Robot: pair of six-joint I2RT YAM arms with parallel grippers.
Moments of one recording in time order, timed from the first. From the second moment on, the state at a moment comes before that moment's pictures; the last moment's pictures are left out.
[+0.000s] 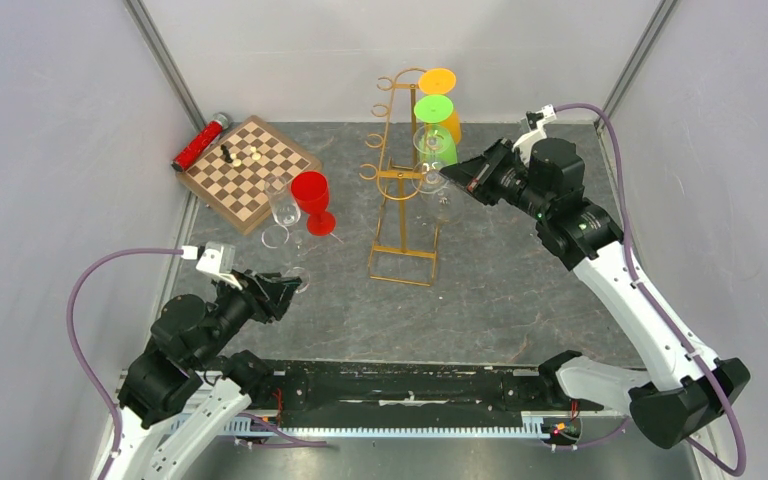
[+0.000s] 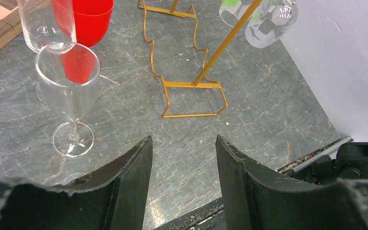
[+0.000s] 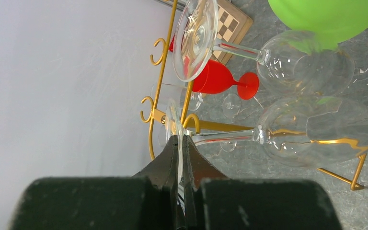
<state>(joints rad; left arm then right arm) -0.58 0.22 0.77 -0.73 -0.08 -0.45 0.45 1.14 1.24 -0.32 -0.21 1.00</state>
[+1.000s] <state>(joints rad) -0.58 0.22 0.77 -0.73 -0.08 -0.45 0.44 1.06 1.21 -0.29 -0.17 1.08</state>
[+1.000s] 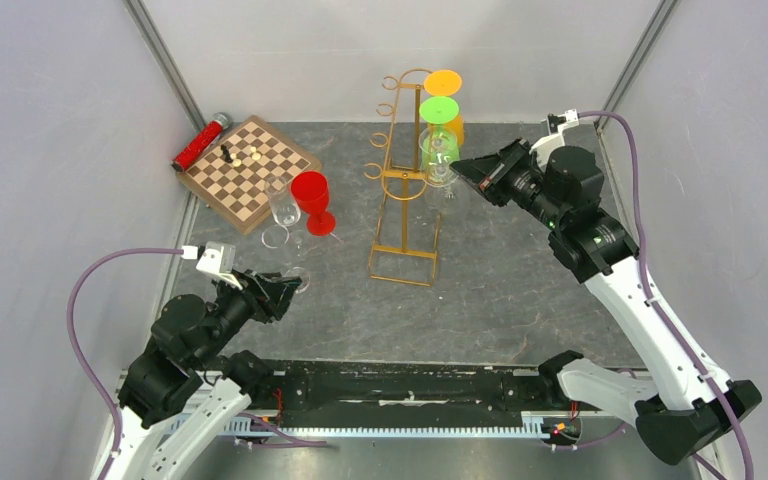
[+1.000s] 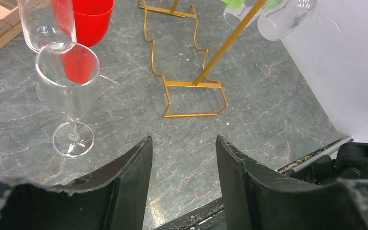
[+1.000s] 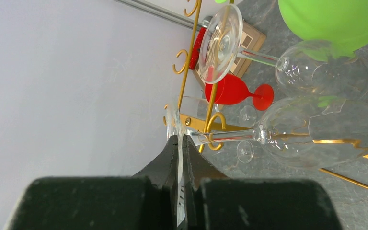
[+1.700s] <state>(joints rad) -0.58 0.23 0.77 -0.73 -0.08 -0.45 0.43 0.98 1.18 -0.28 -0.14 1.06</state>
